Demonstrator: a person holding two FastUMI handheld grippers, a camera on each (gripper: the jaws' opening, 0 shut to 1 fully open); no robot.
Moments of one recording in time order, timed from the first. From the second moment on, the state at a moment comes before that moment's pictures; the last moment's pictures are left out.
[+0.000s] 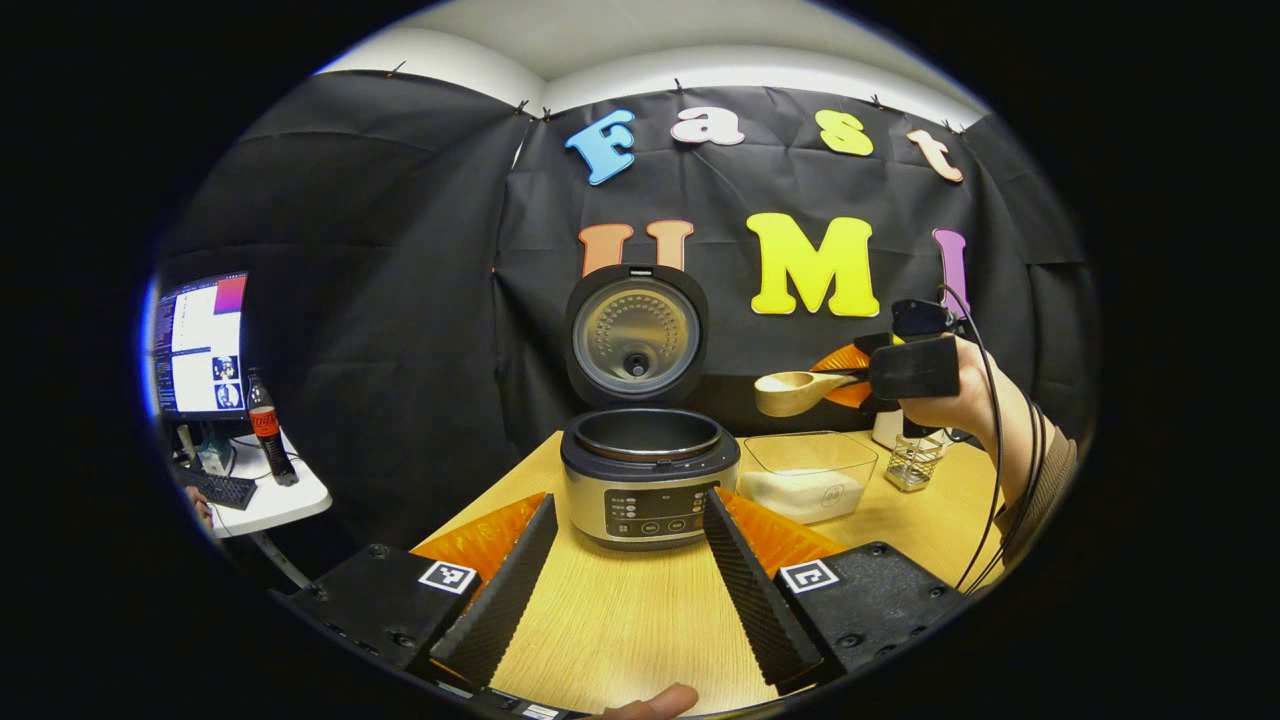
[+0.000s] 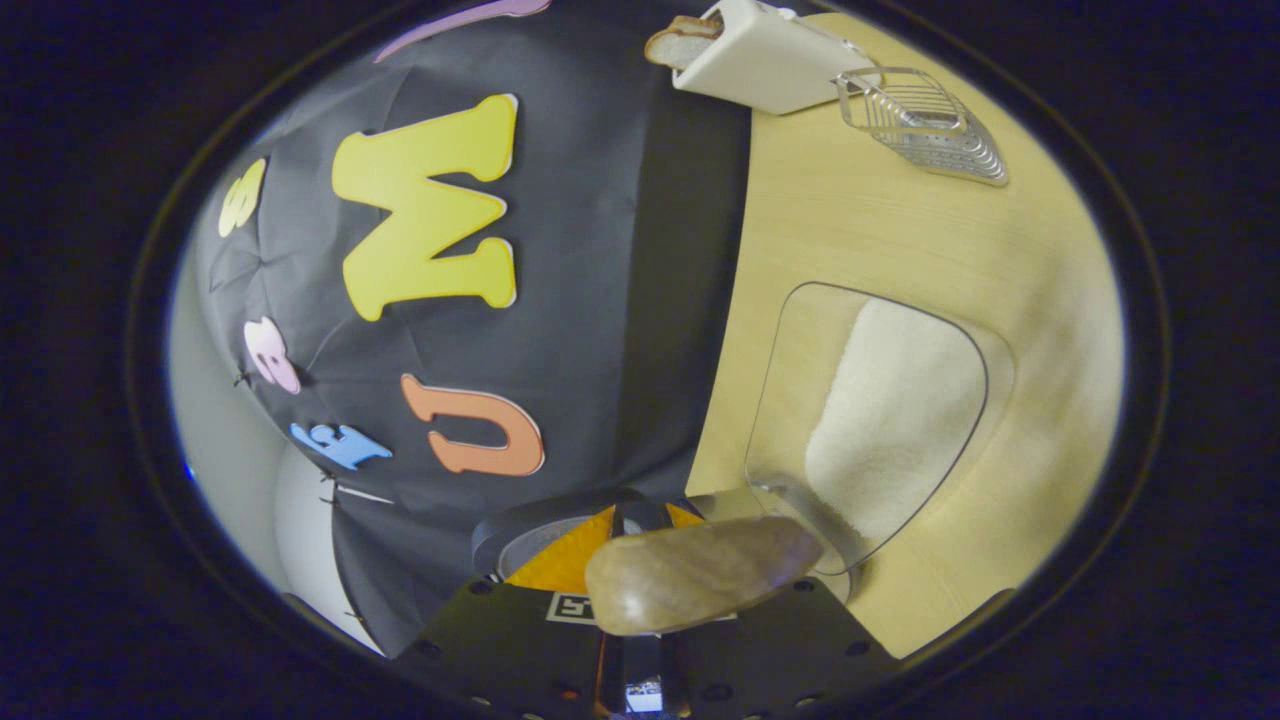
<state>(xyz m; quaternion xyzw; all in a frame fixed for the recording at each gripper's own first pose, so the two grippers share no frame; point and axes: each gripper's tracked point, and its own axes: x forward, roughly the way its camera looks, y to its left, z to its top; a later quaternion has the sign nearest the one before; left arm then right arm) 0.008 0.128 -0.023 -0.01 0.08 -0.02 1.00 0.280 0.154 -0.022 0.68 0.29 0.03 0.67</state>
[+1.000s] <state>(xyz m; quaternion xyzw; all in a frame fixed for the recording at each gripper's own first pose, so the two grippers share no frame) 0.012 0.151 -0.036 -0.03 0.10 -0.01 0.99 0.346 0.274 0.010 0.46 0.32 0.01 0.83</state>
